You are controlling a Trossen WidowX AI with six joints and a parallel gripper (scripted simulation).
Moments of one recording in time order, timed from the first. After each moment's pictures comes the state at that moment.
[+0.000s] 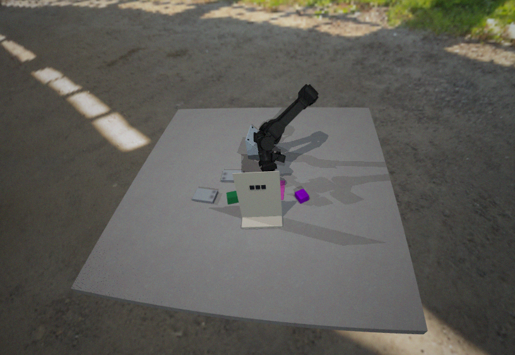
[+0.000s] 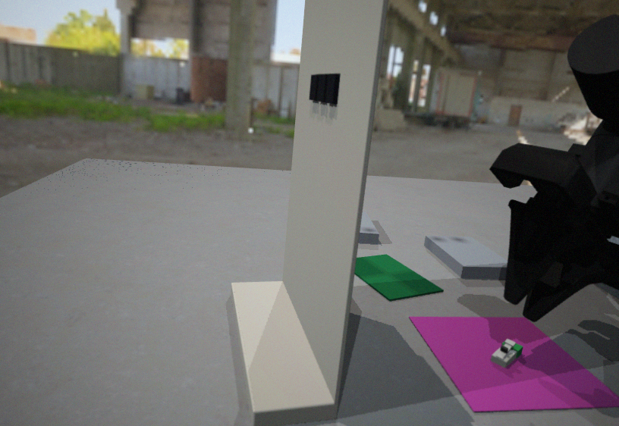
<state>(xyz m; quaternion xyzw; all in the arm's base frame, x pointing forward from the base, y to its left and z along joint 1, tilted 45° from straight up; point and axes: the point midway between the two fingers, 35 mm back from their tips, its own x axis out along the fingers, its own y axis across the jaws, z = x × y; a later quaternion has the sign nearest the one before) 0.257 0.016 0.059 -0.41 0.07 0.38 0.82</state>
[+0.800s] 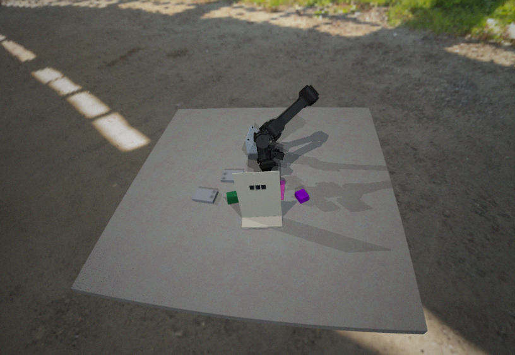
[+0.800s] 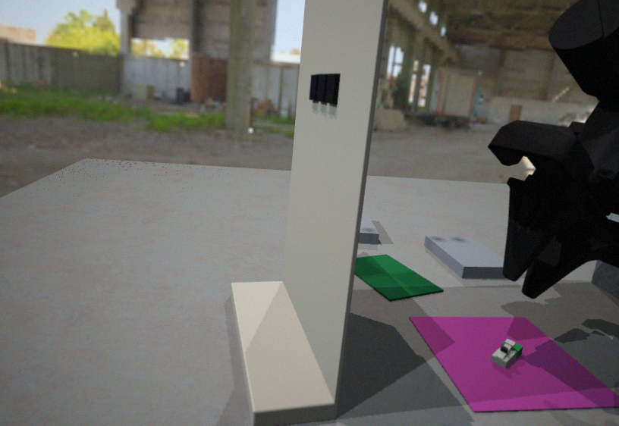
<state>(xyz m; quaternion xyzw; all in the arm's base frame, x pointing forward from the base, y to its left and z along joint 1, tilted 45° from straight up) 0.254 0.000 0.067 -0.42 0.08 0.39 0.82</state>
